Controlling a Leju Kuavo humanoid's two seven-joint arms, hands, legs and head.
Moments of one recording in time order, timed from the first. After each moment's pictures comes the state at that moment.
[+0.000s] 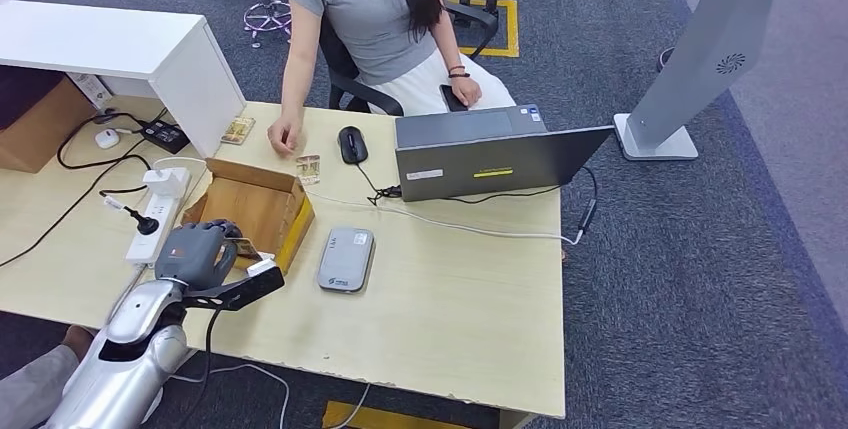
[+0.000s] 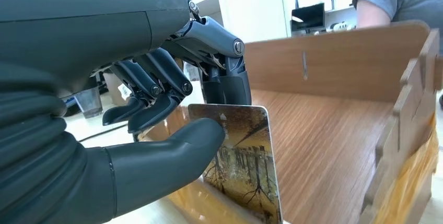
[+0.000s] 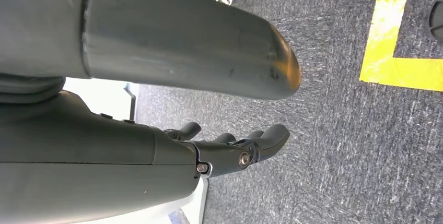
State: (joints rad) left arm -0.11 0.33 -0.09 -1.36 -1.17 0.16 0.00; right arm -0.05 0.14 -0.99 -0.19 1.40 -0.04 0.24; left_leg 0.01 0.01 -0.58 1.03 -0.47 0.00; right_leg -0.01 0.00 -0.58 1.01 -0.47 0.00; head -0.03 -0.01
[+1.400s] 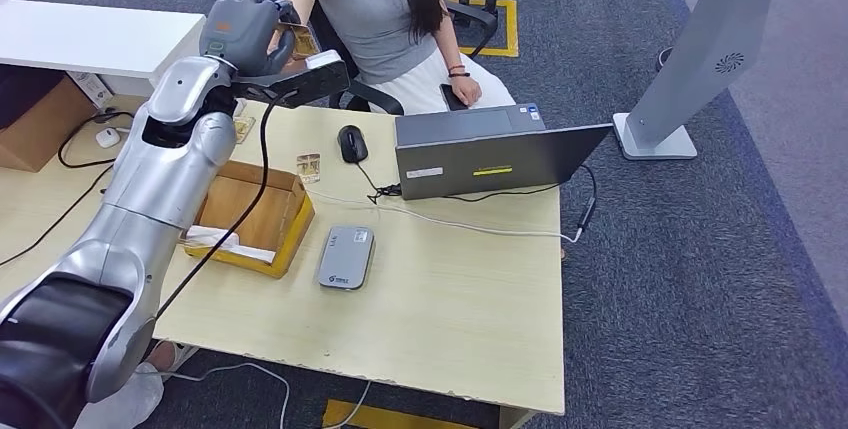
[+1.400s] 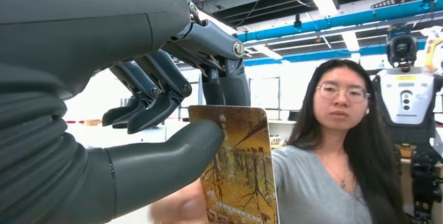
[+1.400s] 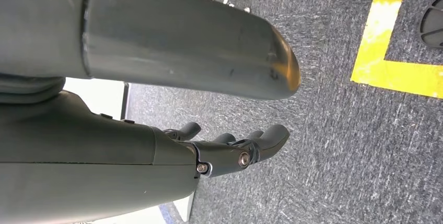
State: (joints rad) left arm -0.95 0.21 -0.38 -1.07 -1.16 0.03 0.05; right arm -0.06 0.13 -0.98 -0.19 1.44 -0.01 0.21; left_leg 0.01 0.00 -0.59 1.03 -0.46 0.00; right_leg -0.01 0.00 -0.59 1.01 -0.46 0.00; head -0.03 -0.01
